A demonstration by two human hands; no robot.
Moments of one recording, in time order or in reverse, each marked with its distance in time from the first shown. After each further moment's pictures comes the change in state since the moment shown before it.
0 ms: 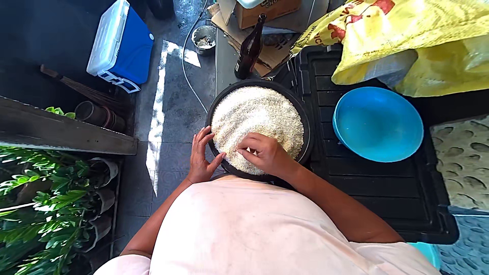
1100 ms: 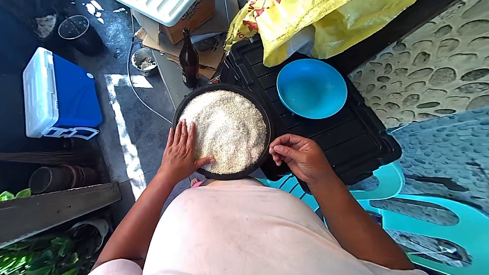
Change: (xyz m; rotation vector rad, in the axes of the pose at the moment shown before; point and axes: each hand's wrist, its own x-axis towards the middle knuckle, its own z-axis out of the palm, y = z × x) left_hand 0.103 0.011 -0.018 0.664 -0.722 0.236; right_hand -0.109 -0.038 -0.052 0.875 0.647 0.635
